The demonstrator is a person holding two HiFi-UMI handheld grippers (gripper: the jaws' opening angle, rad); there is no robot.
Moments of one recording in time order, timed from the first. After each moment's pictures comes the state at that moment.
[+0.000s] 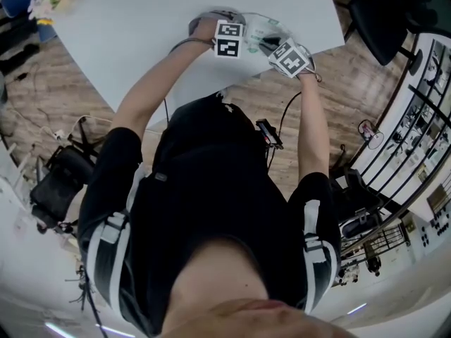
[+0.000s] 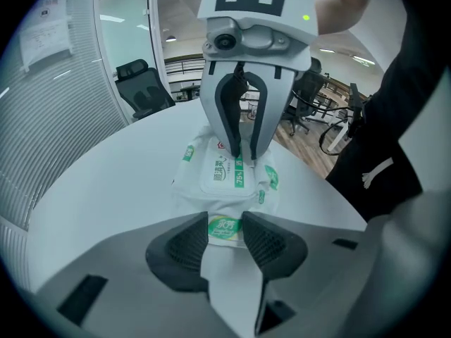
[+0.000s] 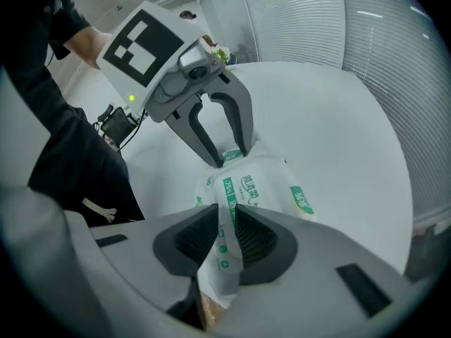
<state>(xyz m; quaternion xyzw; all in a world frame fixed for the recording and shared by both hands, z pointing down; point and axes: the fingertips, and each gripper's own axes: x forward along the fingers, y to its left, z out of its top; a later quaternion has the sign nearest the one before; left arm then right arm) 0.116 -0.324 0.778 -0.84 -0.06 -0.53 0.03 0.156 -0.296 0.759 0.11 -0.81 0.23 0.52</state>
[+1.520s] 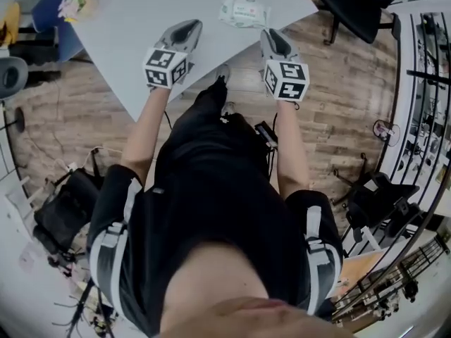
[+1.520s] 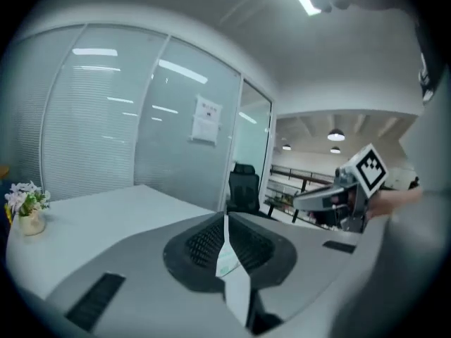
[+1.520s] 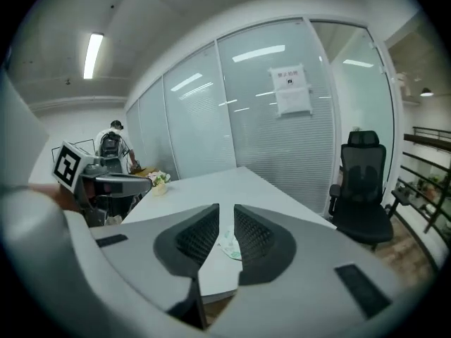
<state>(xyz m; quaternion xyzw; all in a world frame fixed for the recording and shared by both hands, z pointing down) 0.017 -0.161 0.476 -0.91 0.38 -0.11 -0.14 0.191 -0.128 0.476 0.57 -0.79 0.18 0.14</state>
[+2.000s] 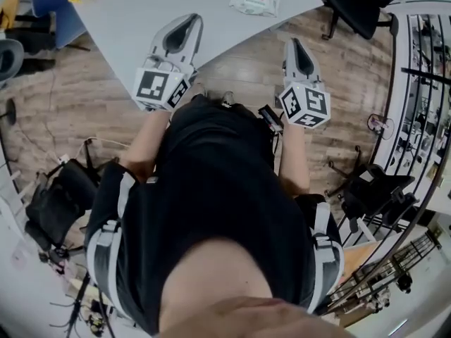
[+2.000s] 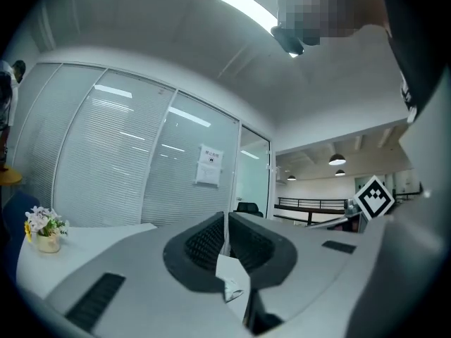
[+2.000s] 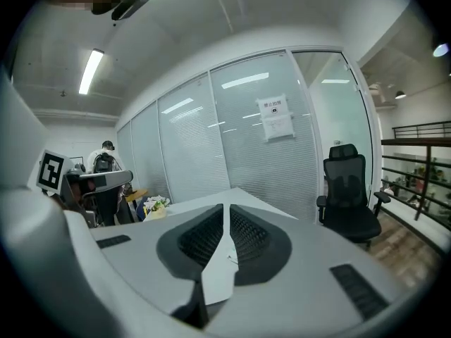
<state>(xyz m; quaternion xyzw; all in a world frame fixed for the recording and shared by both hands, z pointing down) -0.046 -0.075 0.345 -0.90 0.43 0.04 -0.06 0.170 -0.038 0.394 0.62 -0.77 0.15 0.05</state>
